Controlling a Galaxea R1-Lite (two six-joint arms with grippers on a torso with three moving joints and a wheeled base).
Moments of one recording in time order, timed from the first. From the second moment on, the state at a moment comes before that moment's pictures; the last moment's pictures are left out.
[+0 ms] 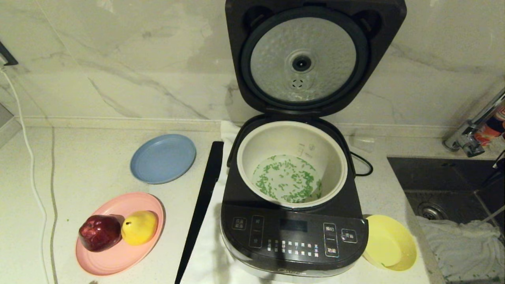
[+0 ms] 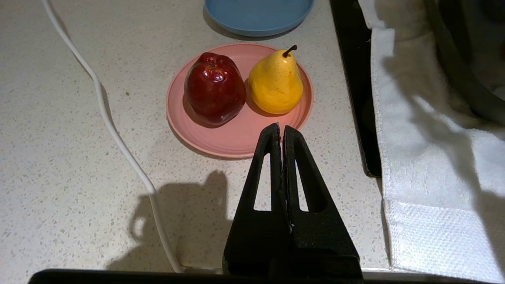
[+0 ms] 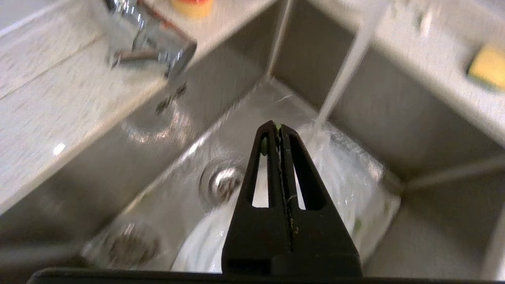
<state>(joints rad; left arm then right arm) 0.00 0.00 -0.01 0.03 -0.03 0.08 -0.42 1.86 -0.96 -0.60 -0.47 0.30</state>
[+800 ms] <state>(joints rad) 0.00 0.00 -0.01 0.03 -0.03 0.08 -0.36 2.27 -1.08 -1.30 -0.62 -0.07</state>
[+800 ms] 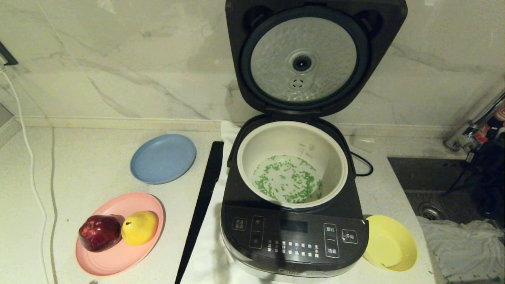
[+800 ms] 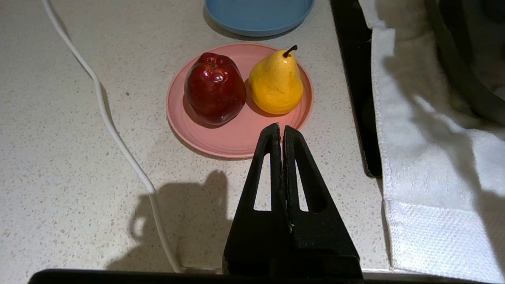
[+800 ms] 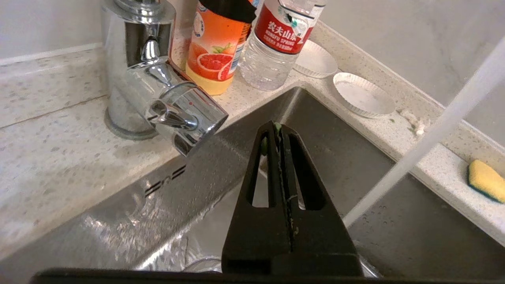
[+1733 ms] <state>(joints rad) 0.00 0.00 -0.01 0.03 -0.03 0.08 -0.35 2.41 -1.33 -1.28 -0.65 -0.17</state>
